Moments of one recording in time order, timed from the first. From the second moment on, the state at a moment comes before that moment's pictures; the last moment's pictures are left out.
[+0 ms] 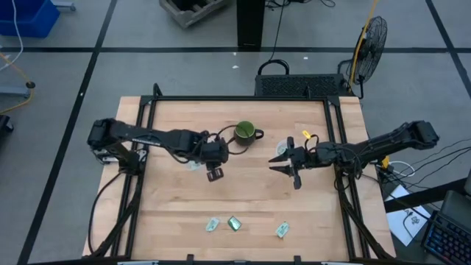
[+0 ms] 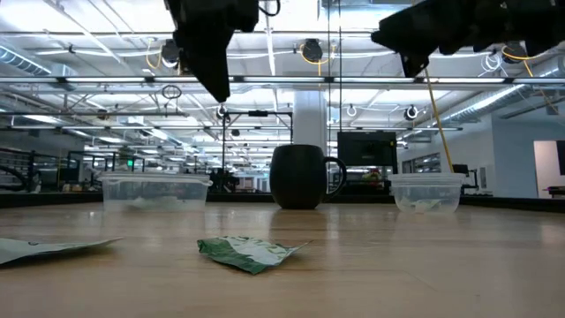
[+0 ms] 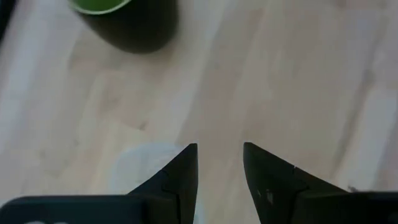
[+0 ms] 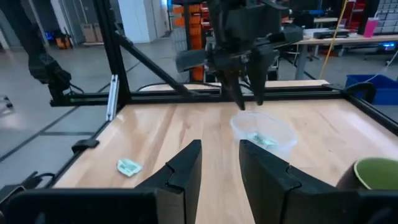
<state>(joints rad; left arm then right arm) -0.09 1.64 1.40 -0.97 -0.22 -0.38 0.17 0.98 0.38 0.50 0.08 0.09</state>
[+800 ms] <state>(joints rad) -0.50 1.64 1.39 -0.99 -0.32 -0.64 0.62 1.39 0.59 0.17 0.11 0.23</state>
